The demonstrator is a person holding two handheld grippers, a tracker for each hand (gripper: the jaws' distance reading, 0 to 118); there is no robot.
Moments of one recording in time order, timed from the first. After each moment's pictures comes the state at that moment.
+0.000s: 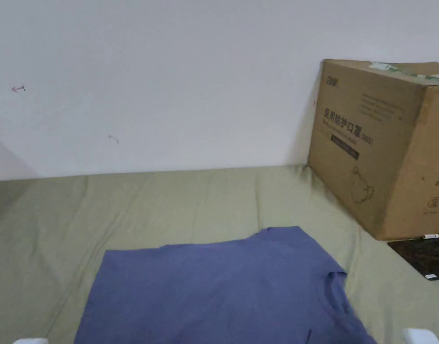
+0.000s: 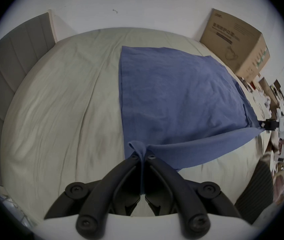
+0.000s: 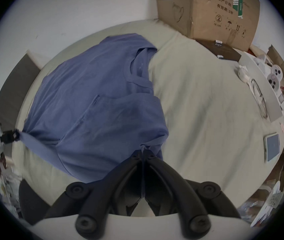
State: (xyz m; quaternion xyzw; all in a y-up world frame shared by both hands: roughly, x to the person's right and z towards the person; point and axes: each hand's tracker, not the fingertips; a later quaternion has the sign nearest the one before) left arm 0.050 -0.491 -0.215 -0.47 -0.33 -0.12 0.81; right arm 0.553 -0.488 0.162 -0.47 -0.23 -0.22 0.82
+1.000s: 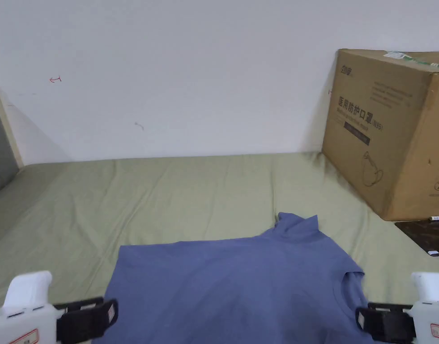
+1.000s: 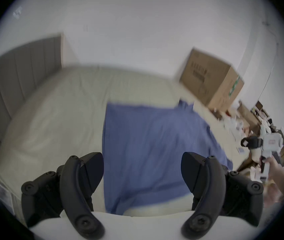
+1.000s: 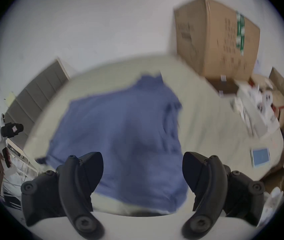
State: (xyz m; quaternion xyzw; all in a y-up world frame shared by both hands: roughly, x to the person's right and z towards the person) left arm 0.008 -0.361 -0.102 -0.28 -0.38 0.01 0.88; right arm 0.469 -0.381 0.197 -0.31 -0.20 -0.16 0.92
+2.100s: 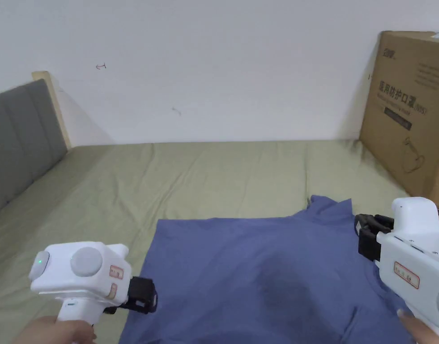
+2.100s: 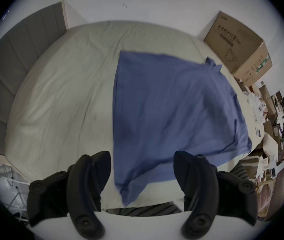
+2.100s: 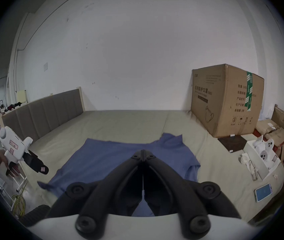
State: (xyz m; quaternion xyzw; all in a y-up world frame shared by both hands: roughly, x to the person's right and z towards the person) left arm 0.031 -0.436 -0.149 -0.53 -0.29 -0.10 0.79; right arm 0.403 -0.368 0.154 -0.15 -0.19 -0.06 0.97
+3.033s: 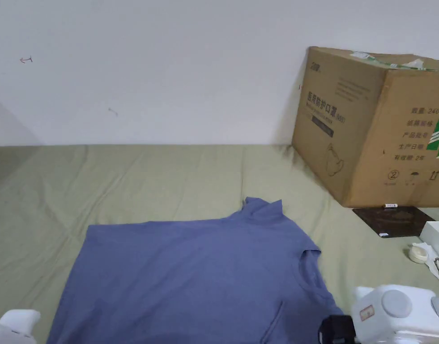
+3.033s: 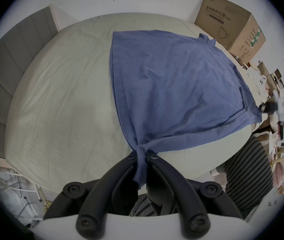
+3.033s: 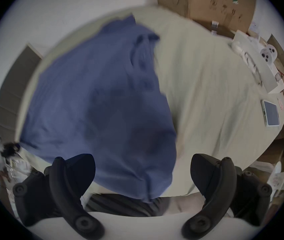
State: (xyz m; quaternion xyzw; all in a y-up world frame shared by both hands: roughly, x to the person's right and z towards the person) left arm 0.003 -0.475 -0.107 -0.51 -0.32 -0.15 0.78; right arm 0.534 -0.514 0.199 -0.56 -0.23 -0.24 0.76
